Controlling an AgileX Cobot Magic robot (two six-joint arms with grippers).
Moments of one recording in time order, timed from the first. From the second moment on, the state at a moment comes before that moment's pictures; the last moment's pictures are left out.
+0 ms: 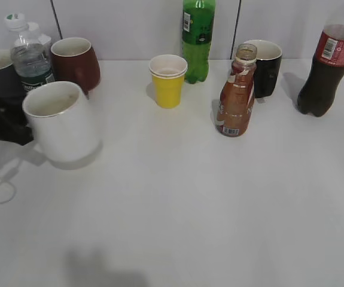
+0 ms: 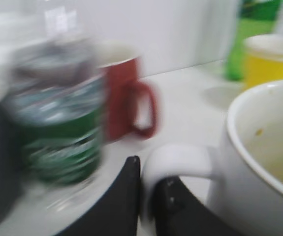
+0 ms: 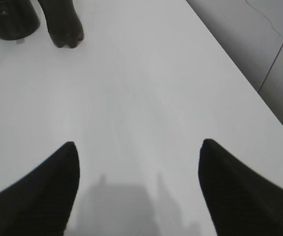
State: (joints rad) left arm 0.07 1.84 -0.52 0.72 -1.17 -0.23; right arm 0.06 -0.01 -0.50 -0.20 1.05 0.26
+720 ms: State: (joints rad) left arm -0.05 1.84 -0.68 1.03 -1.13 -0.44; right arm 0.06 -0.01 -0.50 -0.20 1.05 0.26
